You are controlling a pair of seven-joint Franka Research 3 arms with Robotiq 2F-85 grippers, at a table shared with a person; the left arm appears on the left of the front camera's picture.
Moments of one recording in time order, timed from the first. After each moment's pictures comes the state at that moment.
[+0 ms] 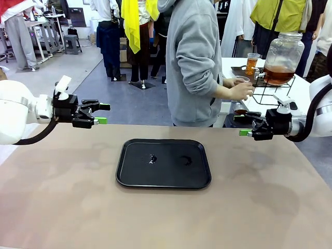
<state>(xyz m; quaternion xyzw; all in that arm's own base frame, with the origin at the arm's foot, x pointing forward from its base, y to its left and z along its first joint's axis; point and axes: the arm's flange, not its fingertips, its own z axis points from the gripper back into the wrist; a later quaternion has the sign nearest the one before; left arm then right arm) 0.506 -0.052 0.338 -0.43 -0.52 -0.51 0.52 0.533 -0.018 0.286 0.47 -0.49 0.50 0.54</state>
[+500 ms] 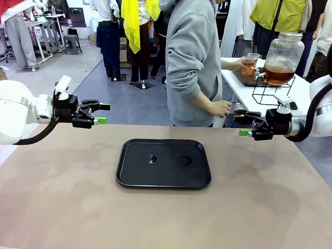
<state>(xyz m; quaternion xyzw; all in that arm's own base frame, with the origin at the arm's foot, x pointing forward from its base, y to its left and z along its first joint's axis) 0.506 -0.052 0.338 -0.43 -0.52 -0.51 0.52 0.533 -0.018 0.286 0.47 -0.49 0.50 0.54</state>
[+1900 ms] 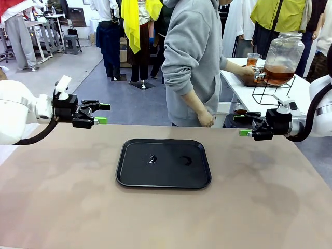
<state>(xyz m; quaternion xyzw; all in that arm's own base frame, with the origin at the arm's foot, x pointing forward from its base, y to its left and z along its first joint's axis) 0.506 -0.052 0.338 -0.43 -0.52 -0.51 0.52 0.533 -0.018 0.286 0.47 -0.49 0.50 0.54</state>
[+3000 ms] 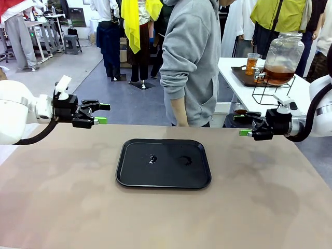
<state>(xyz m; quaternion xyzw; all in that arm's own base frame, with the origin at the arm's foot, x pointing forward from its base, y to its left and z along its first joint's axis) 0.506 -0.052 0.338 -0.43 -0.52 -0.51 0.52 0.533 -0.018 0.286 0.47 -0.49 0.50 0.54</state>
